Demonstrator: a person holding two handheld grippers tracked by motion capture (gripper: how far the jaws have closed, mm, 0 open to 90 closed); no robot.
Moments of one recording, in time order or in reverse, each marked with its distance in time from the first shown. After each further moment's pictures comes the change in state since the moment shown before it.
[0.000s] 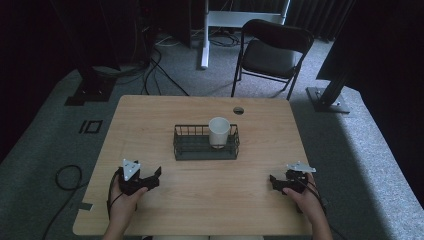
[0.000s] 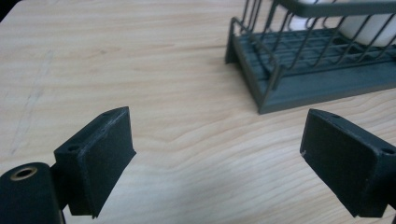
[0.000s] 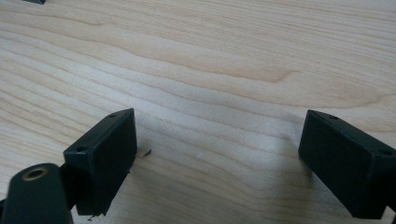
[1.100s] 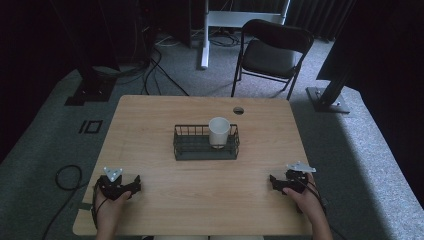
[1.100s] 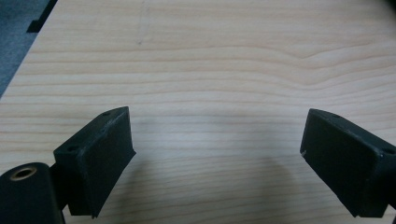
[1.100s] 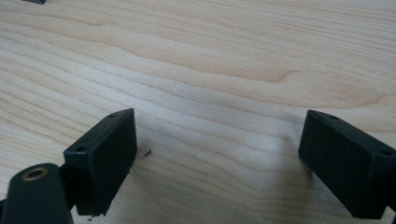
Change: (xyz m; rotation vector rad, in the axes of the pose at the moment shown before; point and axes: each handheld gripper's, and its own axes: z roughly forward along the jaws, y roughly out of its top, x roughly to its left) left arm 0.049 -0.031 -0.005 0.205 0.231 -0.087; right arm 0.000 0.000 0.000 0.000 0.000 0.001
